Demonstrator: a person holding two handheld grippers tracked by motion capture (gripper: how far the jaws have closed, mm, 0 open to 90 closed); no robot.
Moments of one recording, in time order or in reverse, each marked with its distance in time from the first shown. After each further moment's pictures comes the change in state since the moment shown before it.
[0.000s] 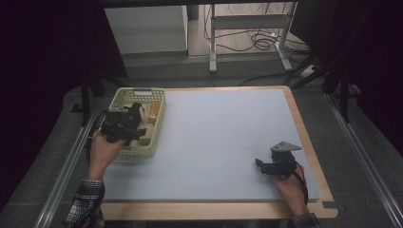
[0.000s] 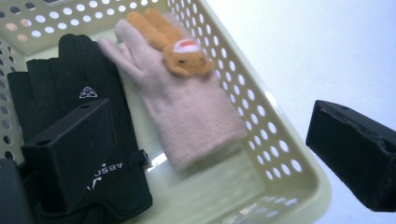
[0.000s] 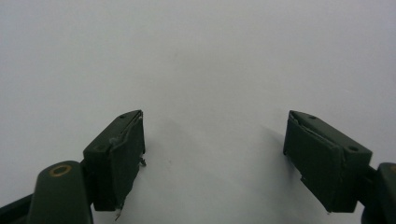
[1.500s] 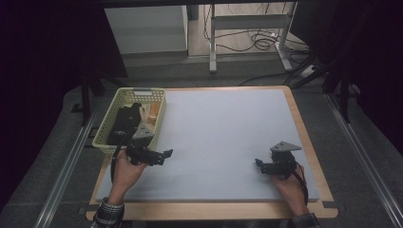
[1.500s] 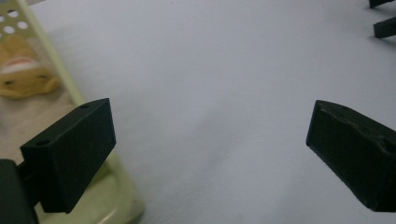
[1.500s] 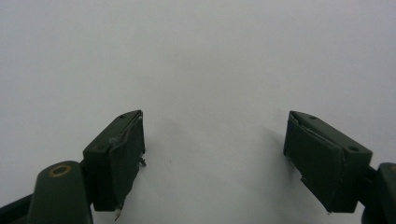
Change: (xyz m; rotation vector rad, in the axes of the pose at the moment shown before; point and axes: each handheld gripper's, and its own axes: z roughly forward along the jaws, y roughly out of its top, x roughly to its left) left arm -0.095 -0.027 0.017 -0.101 -0.167 0.160; right arm 0.000 0.000 0.000 -0.002 -0.001 -0.004
